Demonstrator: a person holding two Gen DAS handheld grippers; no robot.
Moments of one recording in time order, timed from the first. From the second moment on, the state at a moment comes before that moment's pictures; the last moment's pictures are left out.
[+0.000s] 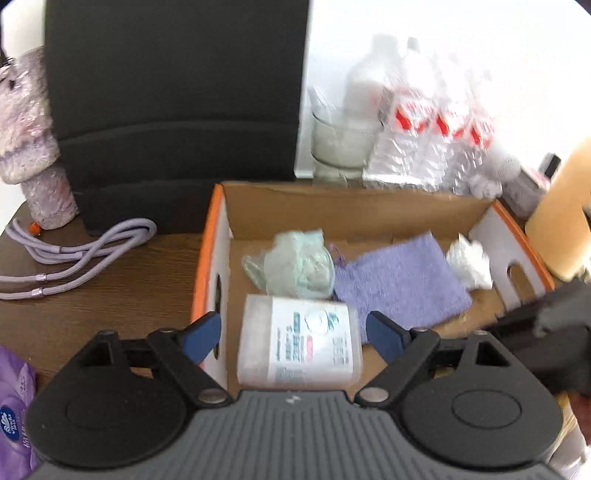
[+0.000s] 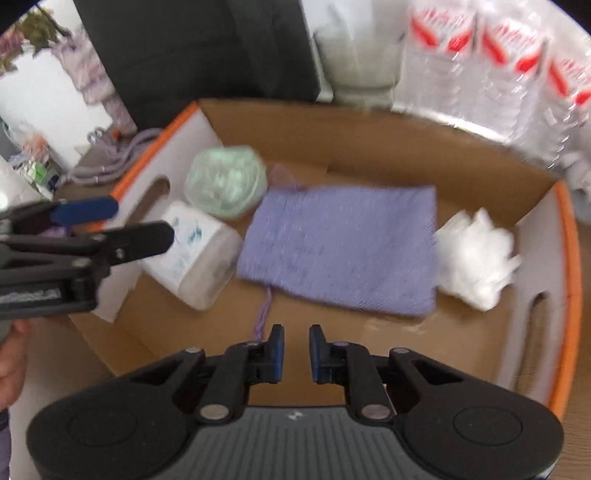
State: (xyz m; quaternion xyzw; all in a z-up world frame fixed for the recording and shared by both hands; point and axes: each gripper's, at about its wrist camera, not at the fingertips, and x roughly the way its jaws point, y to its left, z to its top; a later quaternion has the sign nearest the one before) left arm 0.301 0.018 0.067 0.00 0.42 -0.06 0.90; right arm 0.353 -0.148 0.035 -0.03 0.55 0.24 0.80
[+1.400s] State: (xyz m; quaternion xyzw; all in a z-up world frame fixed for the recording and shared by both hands) left arm 0.272 0.039 0.123 -0.04 0.37 0.00 0.93; right arm 0.311 -0.211 0.080 0.00 0.48 0.17 0.86
